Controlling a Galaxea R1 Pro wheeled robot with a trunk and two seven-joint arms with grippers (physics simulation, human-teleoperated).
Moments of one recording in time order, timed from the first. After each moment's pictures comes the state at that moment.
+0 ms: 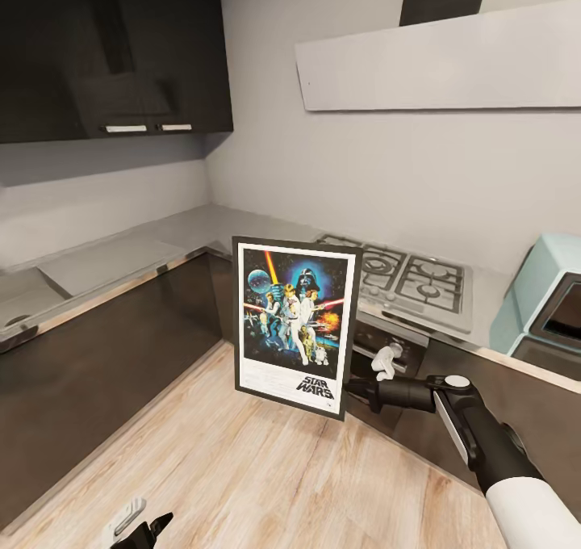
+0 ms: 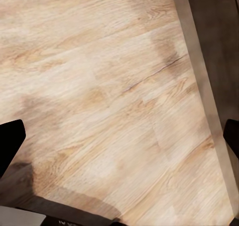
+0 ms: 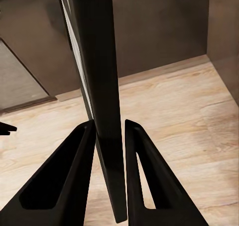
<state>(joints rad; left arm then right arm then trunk) -0.28 0.21 0.05 -0.39 0.73 0.19 -0.39 -0.59 -0.16 0.00 -1.00 0.09 0.33 1.12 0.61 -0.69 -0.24</state>
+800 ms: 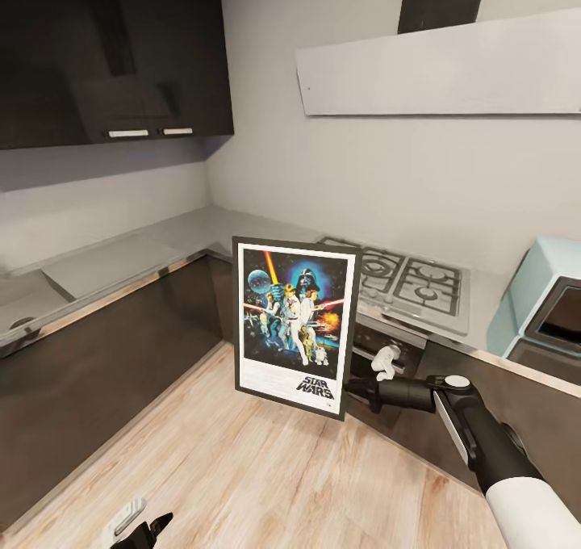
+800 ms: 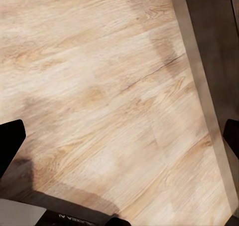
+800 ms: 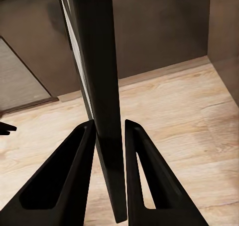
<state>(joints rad) -0.28 0.21 0.05 -0.39 0.73 0.19 -0.39 -0.59 -0.16 0.00 -1.00 0.09 0.33 1.12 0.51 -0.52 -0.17</state>
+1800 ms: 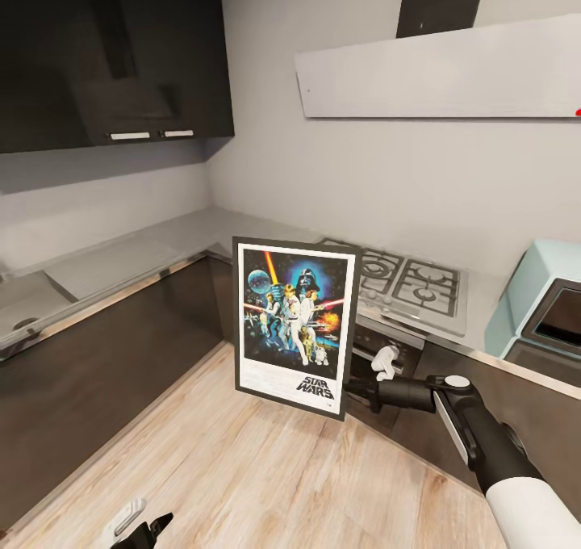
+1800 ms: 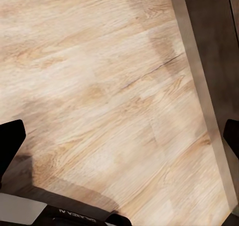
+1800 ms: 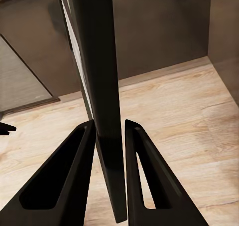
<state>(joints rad) -0.28 0.21 0.05 -0.39 0.73 0.19 -0.39 -0.58 -0.16 0.00 -1.00 0.09 0.33 1.11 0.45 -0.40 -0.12</state>
